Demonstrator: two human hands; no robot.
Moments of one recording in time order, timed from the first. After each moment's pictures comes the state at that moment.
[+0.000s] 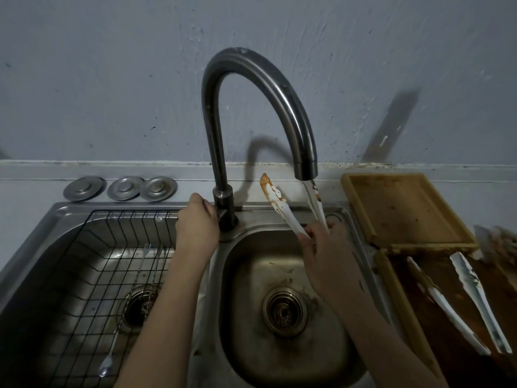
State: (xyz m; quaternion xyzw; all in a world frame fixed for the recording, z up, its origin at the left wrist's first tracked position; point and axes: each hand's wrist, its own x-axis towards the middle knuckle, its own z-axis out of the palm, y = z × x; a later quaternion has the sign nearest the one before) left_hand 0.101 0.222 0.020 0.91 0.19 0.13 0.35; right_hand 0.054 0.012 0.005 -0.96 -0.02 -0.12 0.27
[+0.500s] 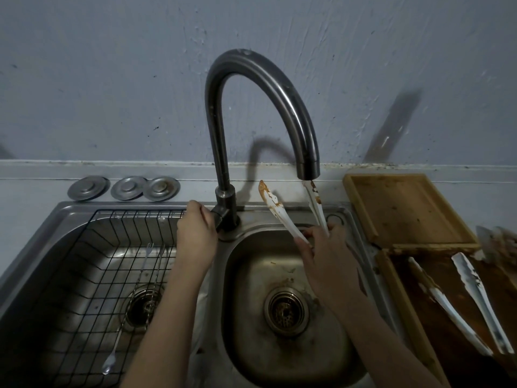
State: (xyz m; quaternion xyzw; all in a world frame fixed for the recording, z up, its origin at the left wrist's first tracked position) left_hand 0.090 0.227 0.007 0.88 0.18 0.16 0.40; right_hand 0.049 0.017 0.003 -0.96 0.00 -0.09 0.26
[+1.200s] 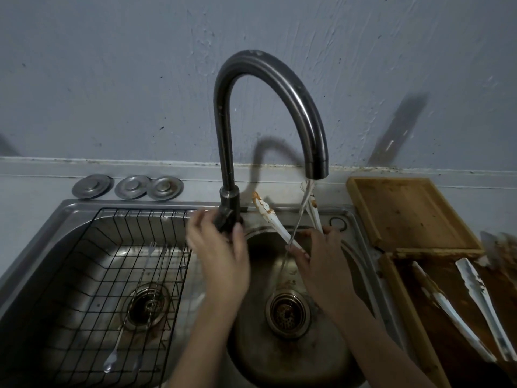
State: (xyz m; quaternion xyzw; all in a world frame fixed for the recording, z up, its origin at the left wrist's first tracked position) left_hand 0.047 0.183 -0.008 0.83 0.12 0.32 0.44; right_hand 0.051 0.027 -0.001 -0.95 0.00 -0.06 0.32
